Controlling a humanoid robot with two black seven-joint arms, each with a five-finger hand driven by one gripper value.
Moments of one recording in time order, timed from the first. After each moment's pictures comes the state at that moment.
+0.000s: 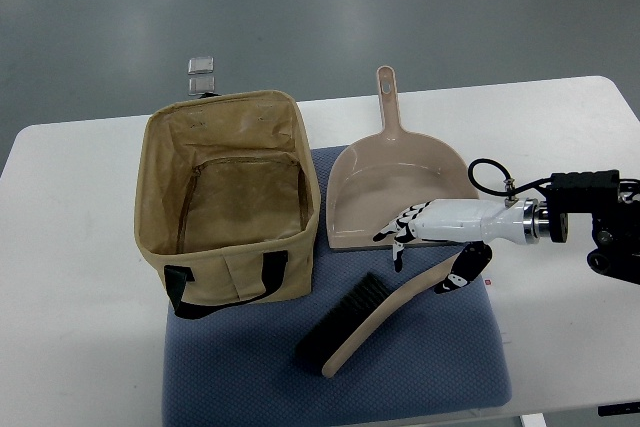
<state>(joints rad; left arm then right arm) -0.01 0.00 -0.13 -0.19 -0.06 0.05 0.06 0.91 -0.70 0.00 1.35 -1.54 -0.01 0.45</state>
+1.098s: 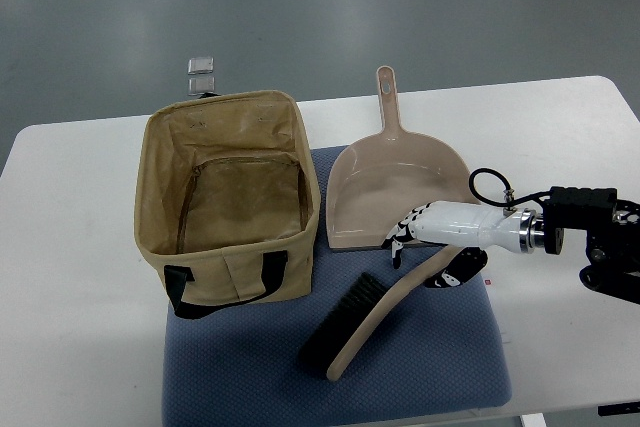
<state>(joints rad) -0.01 0.00 -0.13 -0.19 -0.06 0.05 0.06 0.82 -0.67 0.08 1.31 -1.61 -0.07 0.42</state>
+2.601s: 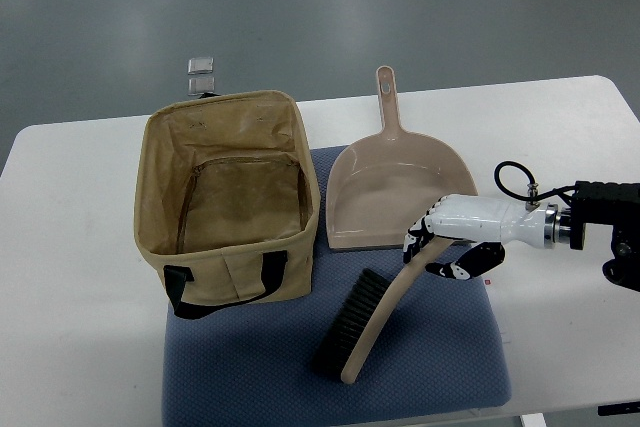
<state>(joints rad) -0.01 0.00 -0.13 -0.19 -0.06 0.05 0.06 0.82 -0.74 0.10 1.32 -1.58 -0.11 0.55</state>
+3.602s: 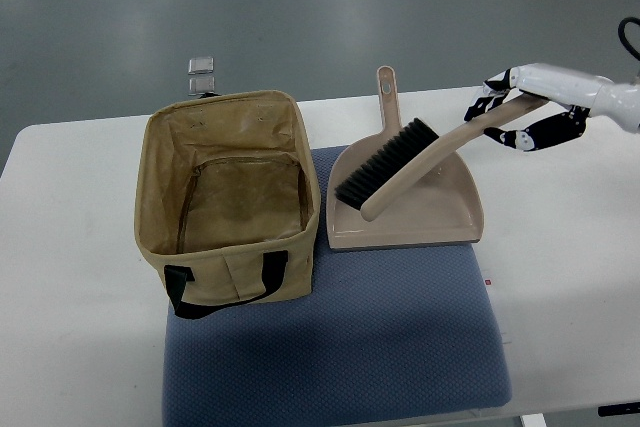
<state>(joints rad) -0.01 0.00 -0.13 -0.19 -0.06 0.05 0.06 0.90 -0.94 0.38 1.27 -1.29 0.08 0.61</state>
